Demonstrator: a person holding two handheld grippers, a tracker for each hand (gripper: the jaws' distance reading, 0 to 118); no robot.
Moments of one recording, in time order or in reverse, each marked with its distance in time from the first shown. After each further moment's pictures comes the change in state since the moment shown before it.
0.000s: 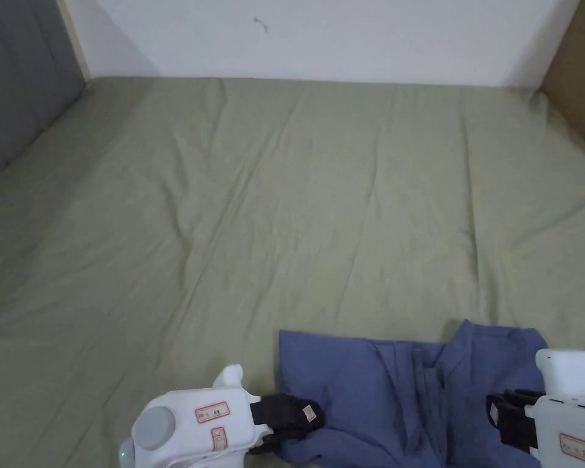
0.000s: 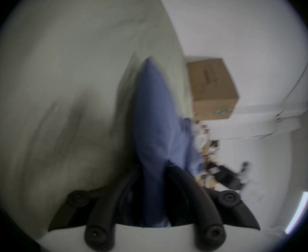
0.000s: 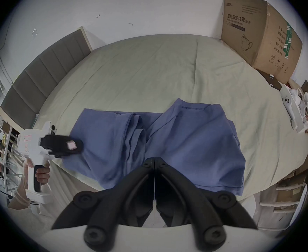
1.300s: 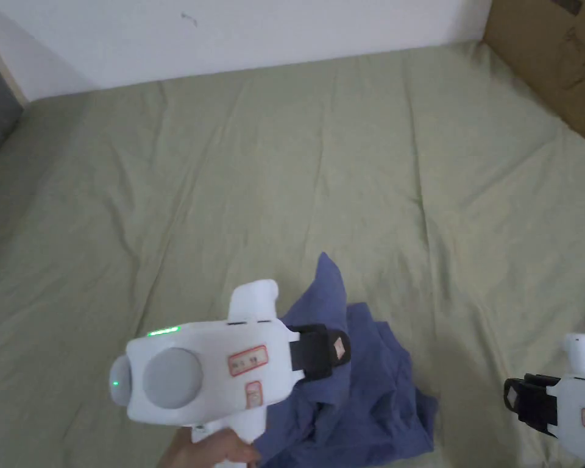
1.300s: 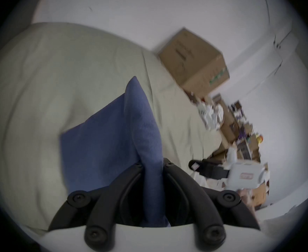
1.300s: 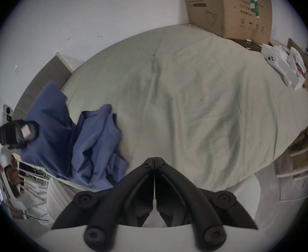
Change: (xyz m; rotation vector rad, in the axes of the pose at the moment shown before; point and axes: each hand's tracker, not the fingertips) left arm 0.200 -0.018 -0.023 -0.024 0.125 -0.535; right arm 0.094 -0.038 0.007 0.012 -0.004 -0.290
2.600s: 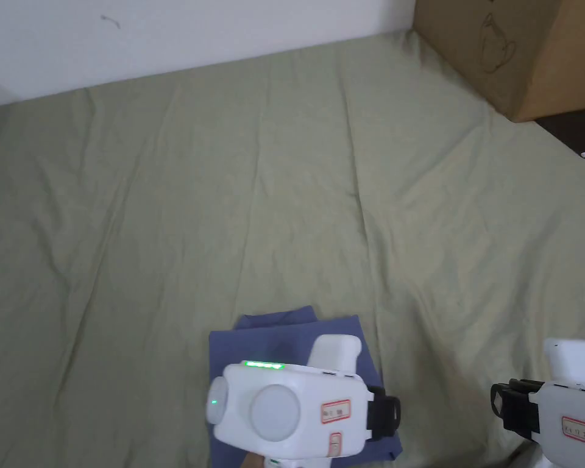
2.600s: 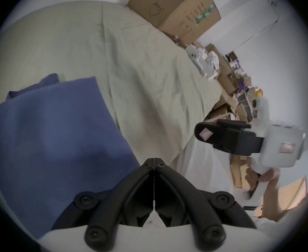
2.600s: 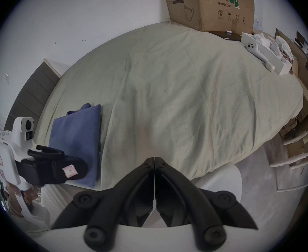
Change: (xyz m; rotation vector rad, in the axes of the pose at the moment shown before) left arm 0.044 -0.033 -0.088 -0.240 -0.074 -0.132; right arm 0.033 -0.010 0.016 -0.004 -0.062 -0.044
